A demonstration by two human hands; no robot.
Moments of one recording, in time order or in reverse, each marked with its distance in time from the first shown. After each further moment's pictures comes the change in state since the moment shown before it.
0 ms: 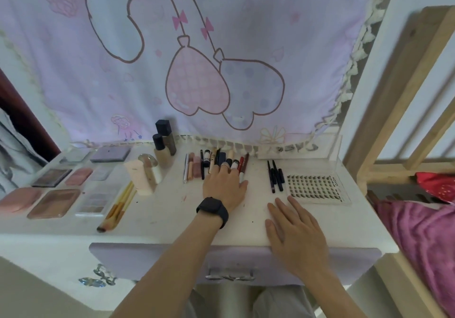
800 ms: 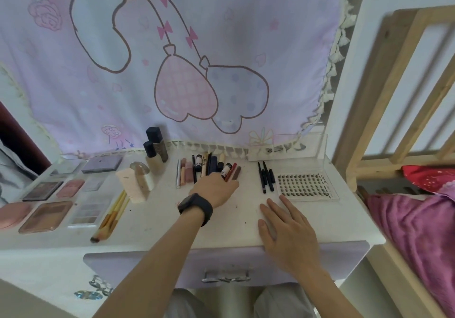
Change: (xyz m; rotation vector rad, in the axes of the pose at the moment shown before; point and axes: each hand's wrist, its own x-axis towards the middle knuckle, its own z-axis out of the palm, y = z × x) left_hand 0.002 -0.003 -0.034 -0.375 -0.338 -0.222; right_hand -0.002 -0.001 -0.003 0.041 0.078 -0.005
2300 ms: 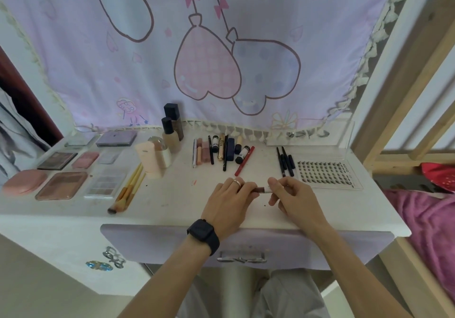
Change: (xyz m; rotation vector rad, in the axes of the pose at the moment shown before) left_hand -0.060 -0.058 0.047 0.248 0.513 0.744; right_hand 0.042 -0.032 -0.024 1.049 -0.239 0.338
